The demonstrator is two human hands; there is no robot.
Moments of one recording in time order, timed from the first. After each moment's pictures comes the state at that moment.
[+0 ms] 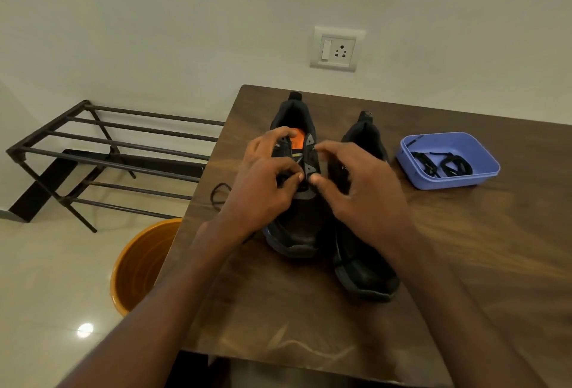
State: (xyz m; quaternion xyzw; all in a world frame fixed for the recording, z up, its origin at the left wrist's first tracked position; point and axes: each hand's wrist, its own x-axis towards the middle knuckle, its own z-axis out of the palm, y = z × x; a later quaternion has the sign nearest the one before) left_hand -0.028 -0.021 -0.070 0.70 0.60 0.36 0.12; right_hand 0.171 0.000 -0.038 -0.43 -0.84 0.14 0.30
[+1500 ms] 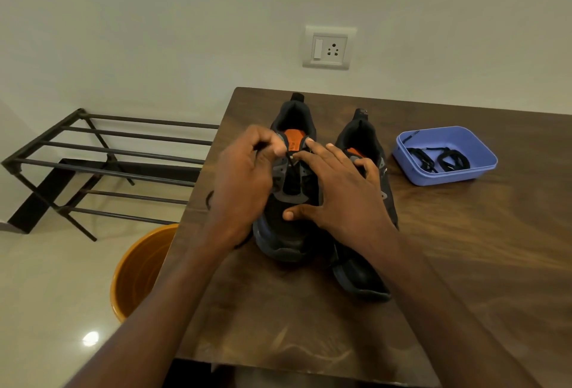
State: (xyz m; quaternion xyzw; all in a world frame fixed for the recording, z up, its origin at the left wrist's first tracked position) left_hand -0.023 -0.032 -0.041 0.61 0.57 0.53 0.16; right_hand 0.150 -0.003 -0.040 -0.51 -0.85 0.10 0.10
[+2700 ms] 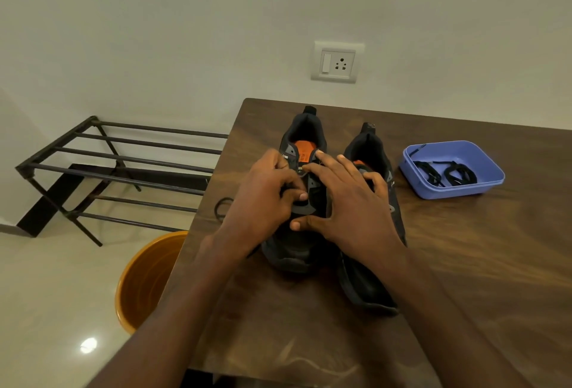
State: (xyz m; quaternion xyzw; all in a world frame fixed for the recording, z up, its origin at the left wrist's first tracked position) left_hand -0.030 -0.022 -0.066 0.70 0.61 0.35 0.12; right_hand 0.149 -0.004 -0.043 -0.51 -0.85 0.10 0.11
